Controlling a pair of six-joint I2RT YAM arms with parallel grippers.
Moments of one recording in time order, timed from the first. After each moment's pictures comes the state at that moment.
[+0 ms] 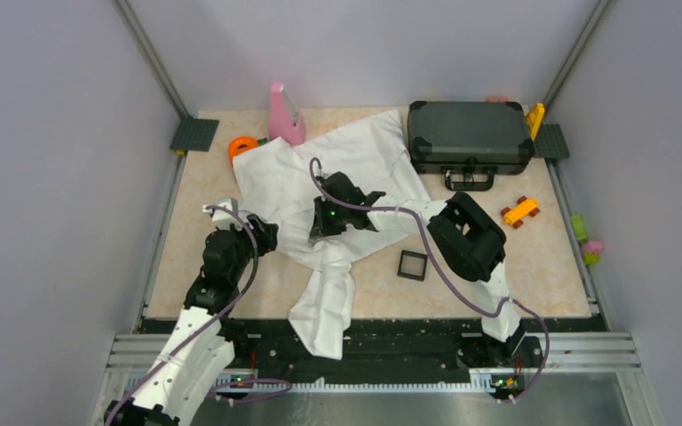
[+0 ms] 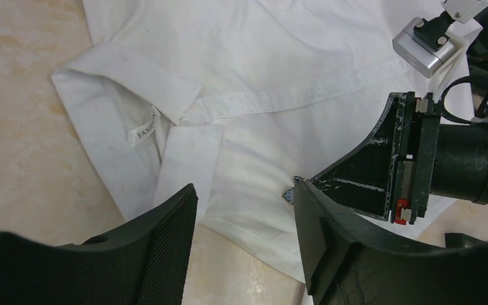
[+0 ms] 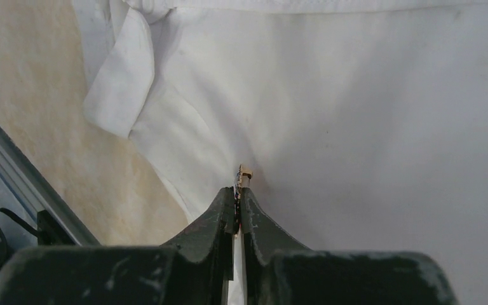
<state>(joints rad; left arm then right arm) -0.21 0.59 0.30 -0.01 -0.05 -0.46 0.87 2.10 1.44 -0.13 -0.21 0.65</state>
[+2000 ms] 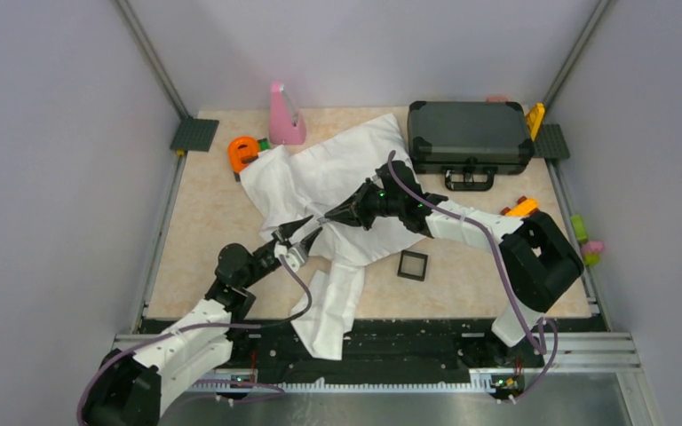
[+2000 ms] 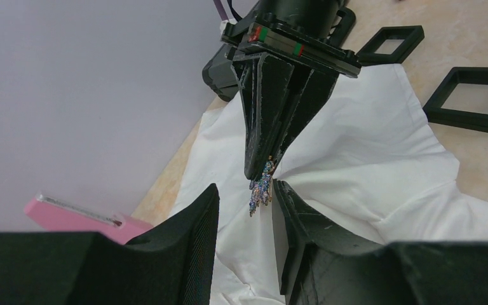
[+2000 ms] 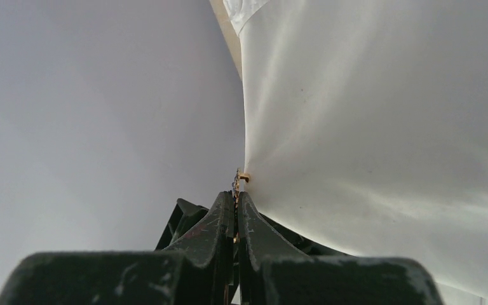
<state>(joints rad) -0.47 0.78 0.16 0.77 0.50 0.56 0.71 1.66 1.04 0.12 -0.48 1.53</state>
